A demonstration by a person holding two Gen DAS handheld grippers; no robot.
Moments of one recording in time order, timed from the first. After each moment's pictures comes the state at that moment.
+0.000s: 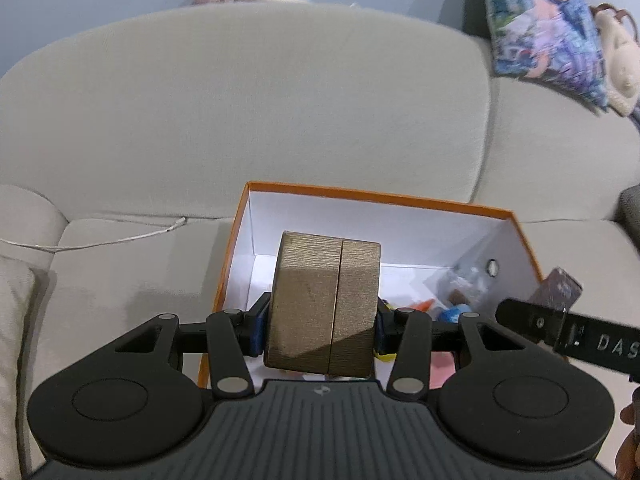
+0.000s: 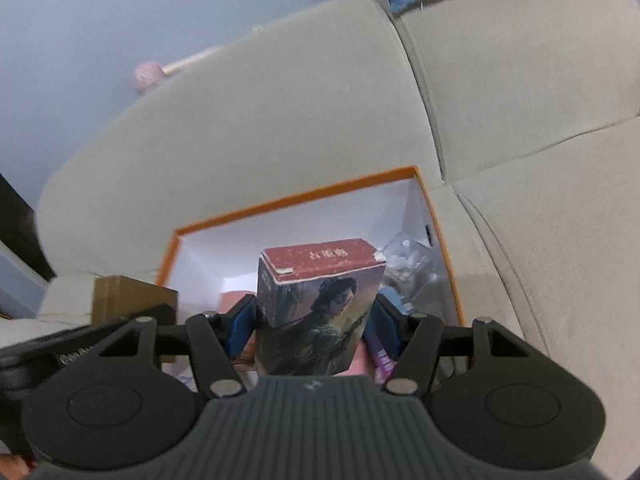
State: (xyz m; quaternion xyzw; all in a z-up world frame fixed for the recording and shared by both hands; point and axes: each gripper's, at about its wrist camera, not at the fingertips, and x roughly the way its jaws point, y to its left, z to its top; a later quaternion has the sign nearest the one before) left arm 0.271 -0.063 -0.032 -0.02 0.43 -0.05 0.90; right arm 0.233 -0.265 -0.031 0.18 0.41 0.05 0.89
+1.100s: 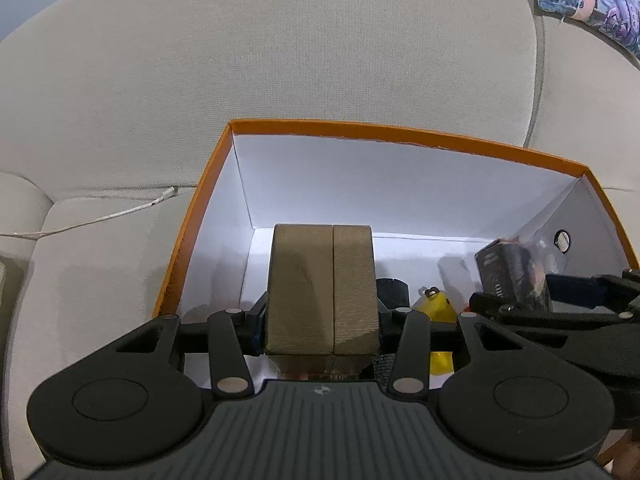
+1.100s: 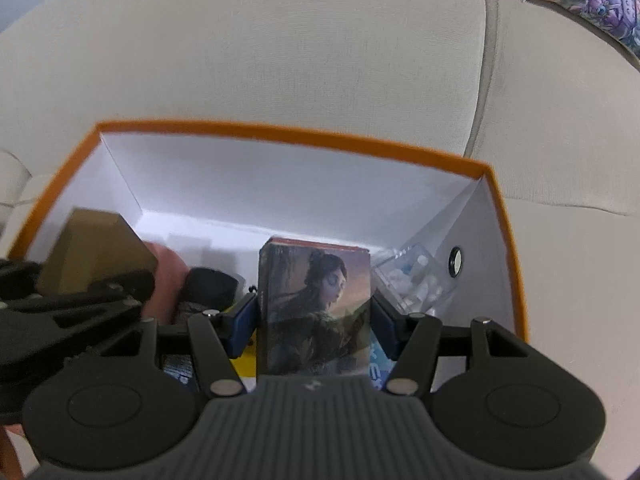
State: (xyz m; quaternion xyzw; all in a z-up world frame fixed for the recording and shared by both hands) left arm 0.312 -0.077 -0.106 0.01 0.46 -0.03 0.89; right arm 0.315 -0.202 -0.099 -0.02 0.47 0.03 0.88
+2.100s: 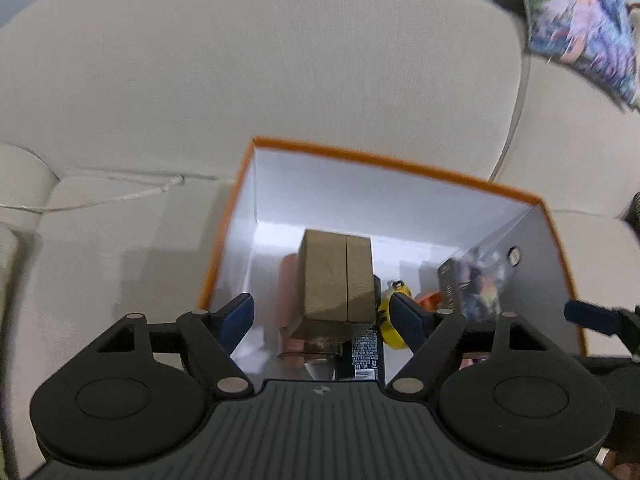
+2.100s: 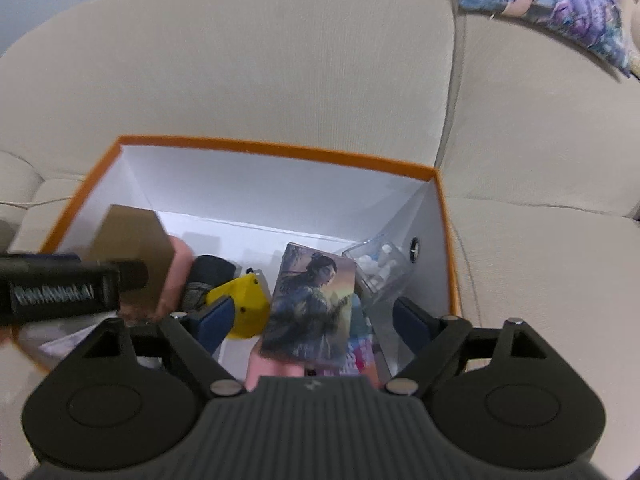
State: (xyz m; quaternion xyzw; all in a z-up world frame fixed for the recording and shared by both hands) left arm 0.285 -0.057 -0.057 -0.04 0.47 -0.05 0.88; right arm 0.261 -0.217 -0.044 -0.01 0.44 0.03 0.90
